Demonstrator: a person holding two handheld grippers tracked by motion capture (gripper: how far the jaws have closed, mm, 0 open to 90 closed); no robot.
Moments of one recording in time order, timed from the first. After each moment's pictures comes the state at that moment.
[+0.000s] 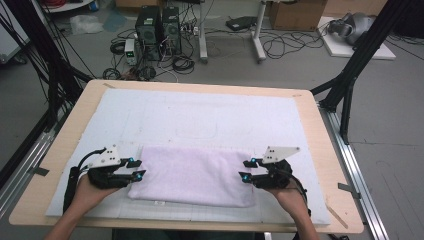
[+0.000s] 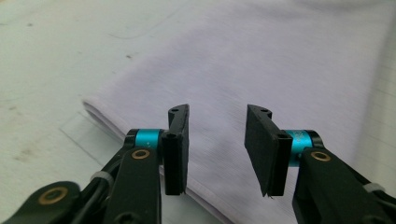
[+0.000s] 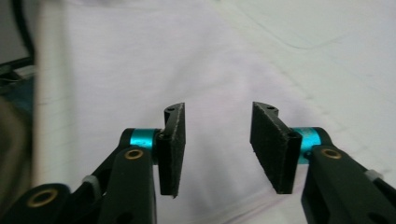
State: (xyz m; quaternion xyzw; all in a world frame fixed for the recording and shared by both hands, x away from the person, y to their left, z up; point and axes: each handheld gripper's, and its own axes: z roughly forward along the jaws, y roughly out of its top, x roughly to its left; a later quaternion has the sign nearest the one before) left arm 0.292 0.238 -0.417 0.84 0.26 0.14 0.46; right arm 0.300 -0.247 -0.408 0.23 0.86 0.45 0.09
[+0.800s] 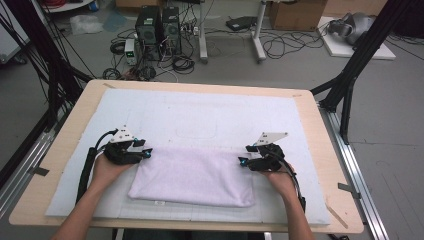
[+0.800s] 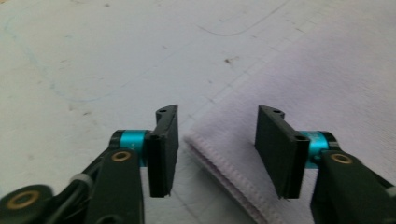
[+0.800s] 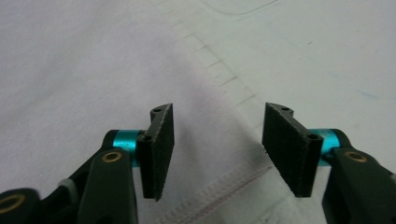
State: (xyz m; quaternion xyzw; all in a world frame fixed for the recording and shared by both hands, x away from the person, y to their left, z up) left arm 0.357 0.233 -0.439 0.82 0.34 0.17 0.42; right arm 0.356 -0.250 -0.437 0.29 0.86 0.41 0.12
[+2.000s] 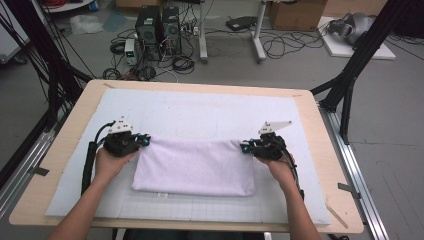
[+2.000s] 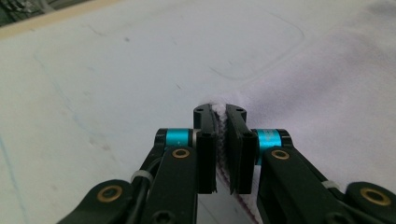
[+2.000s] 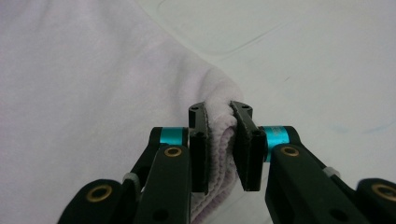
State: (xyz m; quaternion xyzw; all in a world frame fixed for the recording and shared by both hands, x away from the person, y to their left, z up) left arm 0.377 0.225 -0.406 0.80 0.36 0.20 0.44; right arm 0.382 -0.250 -0.411 0.30 0.84 0.43 0.10
